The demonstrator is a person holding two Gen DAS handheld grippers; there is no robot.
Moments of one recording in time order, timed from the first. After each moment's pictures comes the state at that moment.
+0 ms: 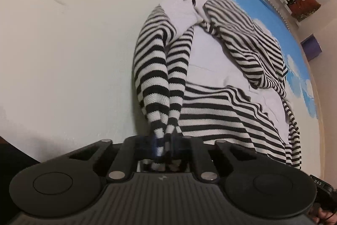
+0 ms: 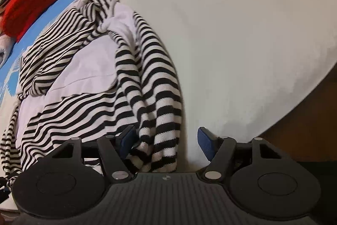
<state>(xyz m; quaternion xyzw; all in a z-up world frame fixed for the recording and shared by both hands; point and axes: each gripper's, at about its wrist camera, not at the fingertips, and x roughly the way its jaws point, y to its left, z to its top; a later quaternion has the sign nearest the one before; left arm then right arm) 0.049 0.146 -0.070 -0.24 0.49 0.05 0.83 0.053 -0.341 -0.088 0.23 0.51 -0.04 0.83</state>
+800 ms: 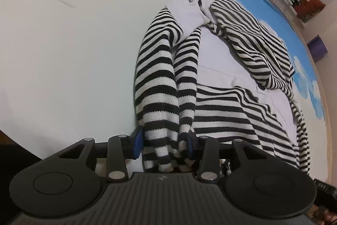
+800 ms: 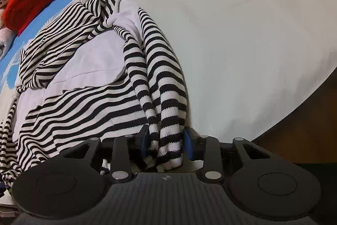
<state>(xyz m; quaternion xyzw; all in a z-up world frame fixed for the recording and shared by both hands) 0.047 0.143 -0.074 -0.23 0.49 0.08 0.84 0.052 -0.332 -0.090 0.20 0.51 -0.05 0.83</state>
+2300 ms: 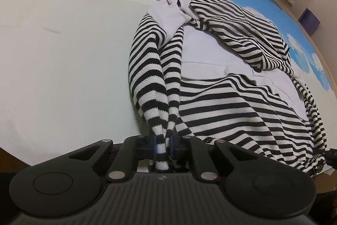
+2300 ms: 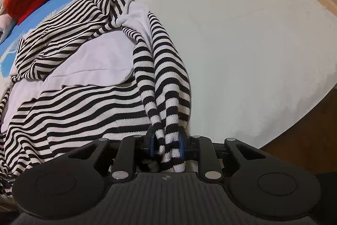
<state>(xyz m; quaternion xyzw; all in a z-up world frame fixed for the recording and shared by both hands) 0.038 0.122 -0.071 -0.13 0.48 0.05 0.87 0.055 -0.313 -0.090 0.13 0.49 -0.06 0.86</state>
